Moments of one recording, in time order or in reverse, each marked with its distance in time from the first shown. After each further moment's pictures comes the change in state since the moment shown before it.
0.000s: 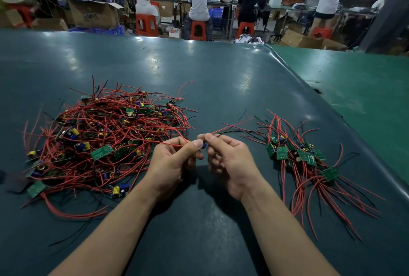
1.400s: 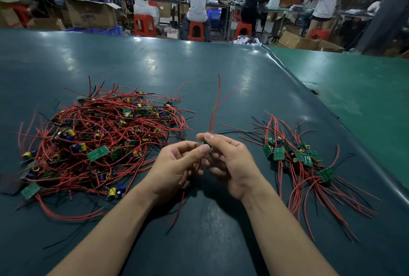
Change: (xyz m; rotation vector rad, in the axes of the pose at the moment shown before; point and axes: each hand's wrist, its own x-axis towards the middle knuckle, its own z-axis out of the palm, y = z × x) left_hand -0.005 0.001 0.006 -0.014 -0.153 -0.117; right_hand -0.001 -0.005 -0.007 -0.006 -0.063 0.024
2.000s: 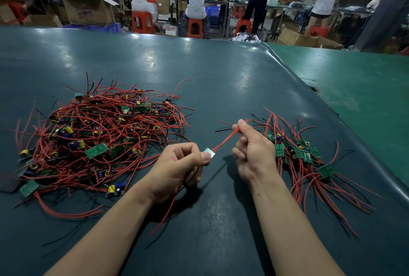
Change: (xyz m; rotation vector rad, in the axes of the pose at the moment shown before) left_hand -0.004 0.001 -0.001 0.157 -0.113 0.024; right_hand 0.018 -0.008 -0.023 0.312 0.430 -0.194
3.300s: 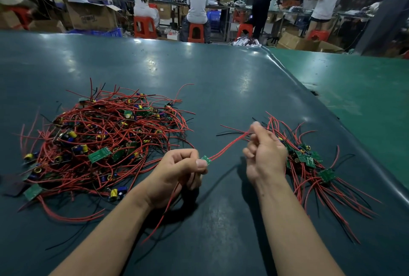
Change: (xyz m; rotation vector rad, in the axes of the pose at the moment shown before) left_hand -0.005 0.004 -0.004 -0.137 -0.084 -0.003; right_hand 0.011 -0.007 -0.011 0.090 0.112 -0.123
